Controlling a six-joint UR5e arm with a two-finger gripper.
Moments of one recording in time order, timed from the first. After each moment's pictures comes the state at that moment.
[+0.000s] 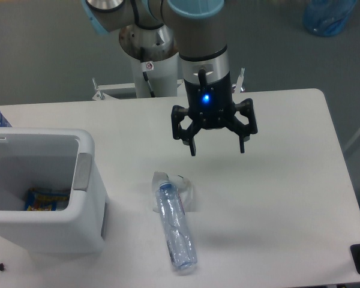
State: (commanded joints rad) arm 2.45 -1.71 -1.52 -1.02 1.56 0.54
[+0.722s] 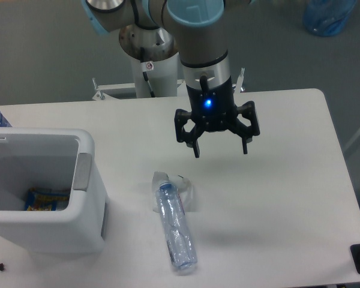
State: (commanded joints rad) arm 2.45 -1.75 -1.53 -1.02 1.60 0.52
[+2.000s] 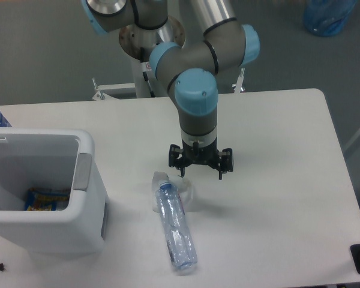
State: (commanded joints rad) arm 2.44 -1.92 -1.76 -0.92 1.59 0.59
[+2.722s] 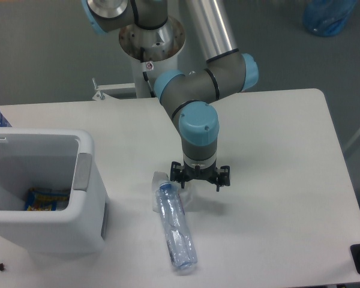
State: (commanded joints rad) arm 2.44 -1.99 -1.77 -0.87 1.60 0.57
